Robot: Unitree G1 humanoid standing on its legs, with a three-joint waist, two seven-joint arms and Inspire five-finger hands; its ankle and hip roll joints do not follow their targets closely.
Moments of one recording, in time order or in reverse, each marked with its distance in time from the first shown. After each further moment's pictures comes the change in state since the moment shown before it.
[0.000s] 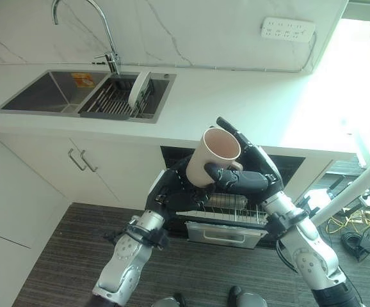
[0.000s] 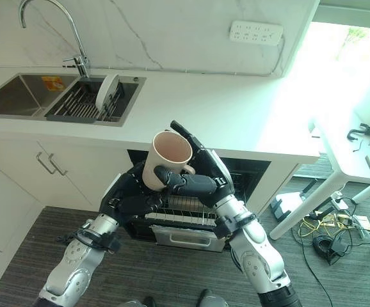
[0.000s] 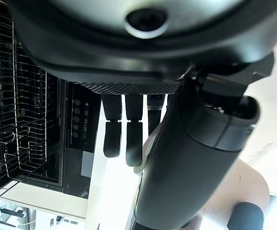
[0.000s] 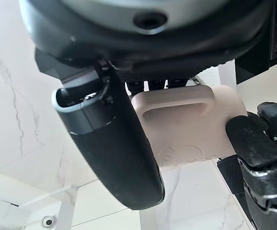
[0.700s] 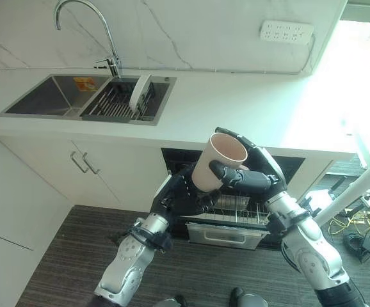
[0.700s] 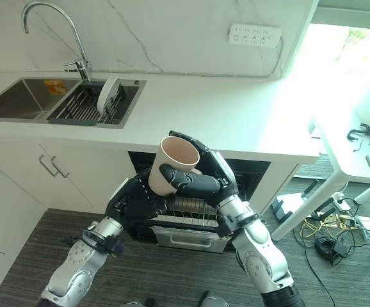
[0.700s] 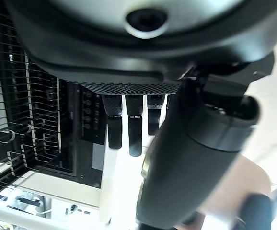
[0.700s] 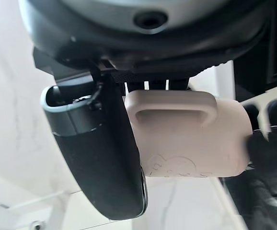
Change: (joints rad) left arm 0.001 0.000 -0.022 0.037 0.002 0.049 -0.001; right arm 0.004 -0.018 -0.012 0.008 -0.059 -0.052 -0.047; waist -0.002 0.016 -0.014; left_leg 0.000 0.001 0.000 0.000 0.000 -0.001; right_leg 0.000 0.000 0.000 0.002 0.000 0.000
